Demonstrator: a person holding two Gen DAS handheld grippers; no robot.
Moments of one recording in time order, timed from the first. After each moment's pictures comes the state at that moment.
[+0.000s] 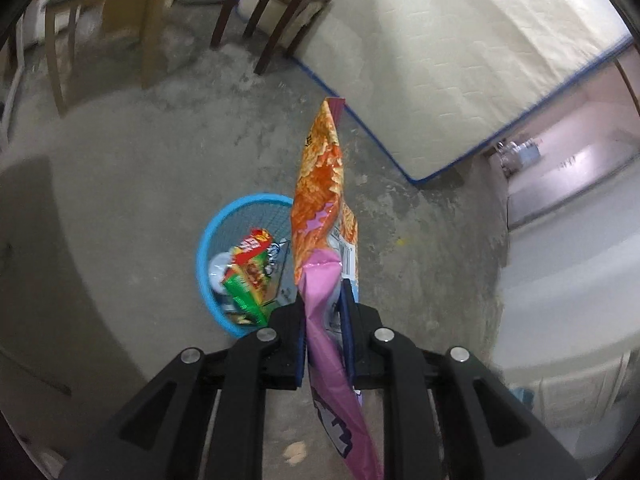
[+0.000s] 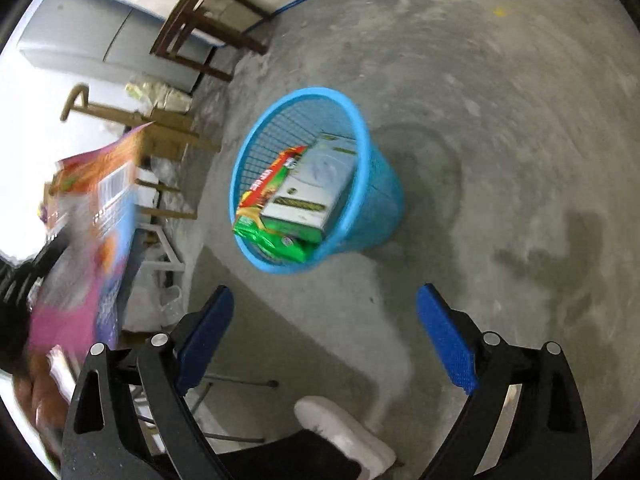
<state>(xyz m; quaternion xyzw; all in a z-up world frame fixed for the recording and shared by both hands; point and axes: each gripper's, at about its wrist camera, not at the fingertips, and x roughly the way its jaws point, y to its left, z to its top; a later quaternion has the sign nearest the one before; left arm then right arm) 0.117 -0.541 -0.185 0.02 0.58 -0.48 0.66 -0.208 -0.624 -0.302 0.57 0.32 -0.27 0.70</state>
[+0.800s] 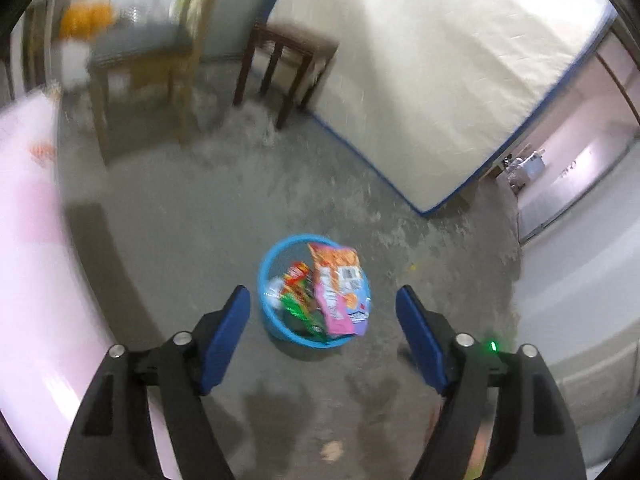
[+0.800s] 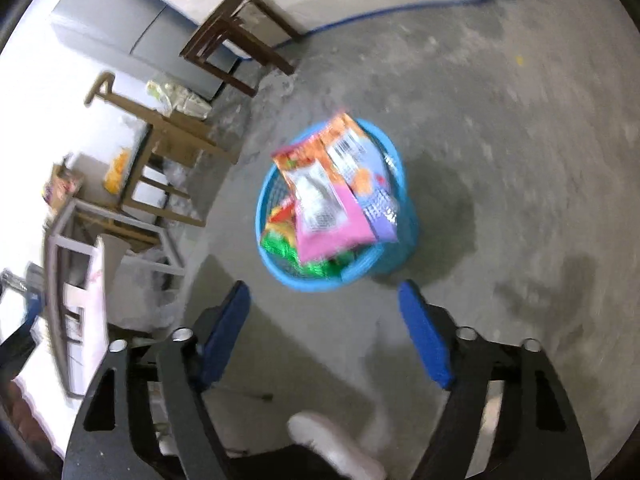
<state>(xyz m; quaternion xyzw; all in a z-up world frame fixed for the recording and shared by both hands) 0.117 -0.397 -0.049 0.05 0.47 -0.48 0.74 -0.155 -0.625 -0.258 0.49 0.32 -0.28 0.76</state>
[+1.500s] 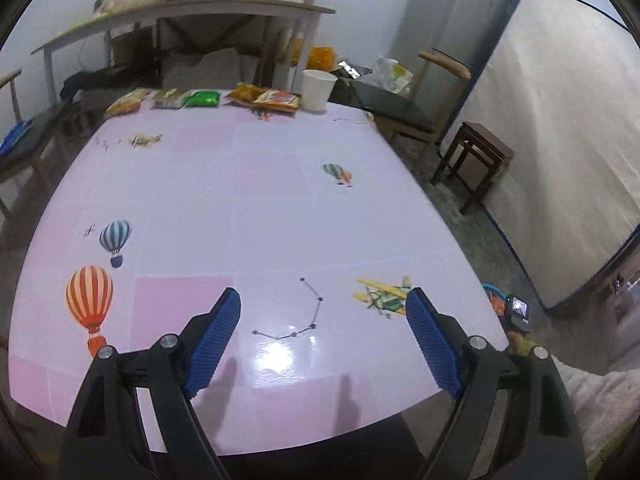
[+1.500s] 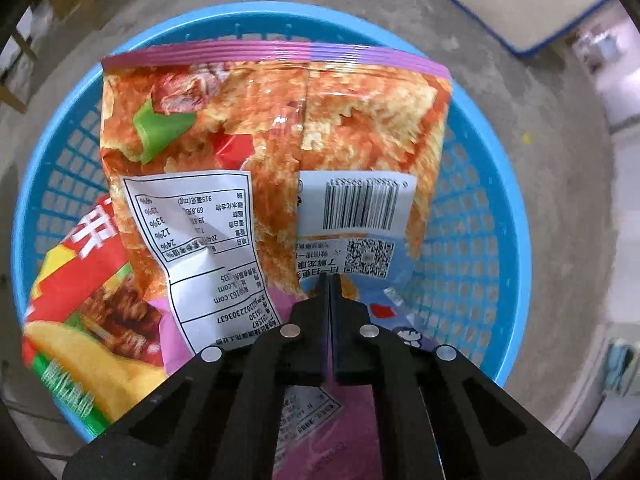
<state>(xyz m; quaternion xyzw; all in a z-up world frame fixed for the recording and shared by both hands) 0.116 -0.015 -0.055 -0.04 0.42 -0.20 0.88 0.053 -0.705 -0.435 0.23 0.60 -0.41 0.64</state>
